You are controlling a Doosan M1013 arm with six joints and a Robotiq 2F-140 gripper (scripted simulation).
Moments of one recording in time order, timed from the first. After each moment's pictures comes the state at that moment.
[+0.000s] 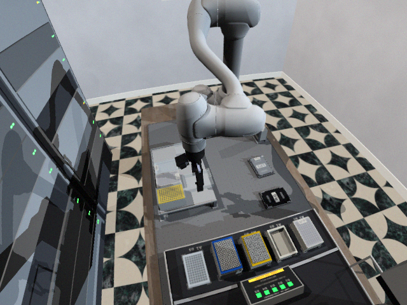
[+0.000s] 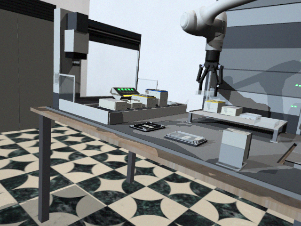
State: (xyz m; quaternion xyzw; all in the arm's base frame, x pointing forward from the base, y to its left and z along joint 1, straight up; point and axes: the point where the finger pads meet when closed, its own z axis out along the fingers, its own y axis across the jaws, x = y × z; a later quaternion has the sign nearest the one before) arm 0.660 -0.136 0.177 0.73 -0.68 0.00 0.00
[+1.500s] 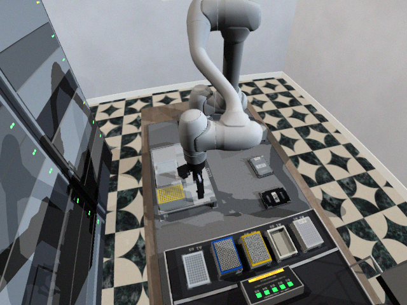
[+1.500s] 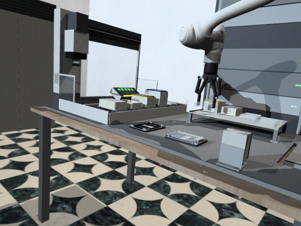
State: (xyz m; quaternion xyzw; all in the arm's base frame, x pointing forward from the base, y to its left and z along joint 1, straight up) arm 0.659 -0.136 0.111 0.73 -0.68 0.00 0.00
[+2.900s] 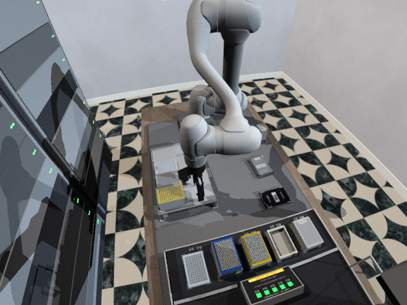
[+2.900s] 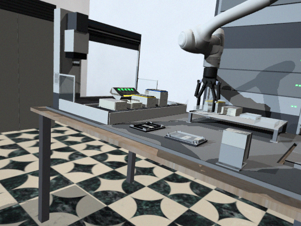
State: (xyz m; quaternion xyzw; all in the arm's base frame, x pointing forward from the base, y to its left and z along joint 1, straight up) arm 0.659 -0.136 0.089 0.73 -0.68 0.00 0.00
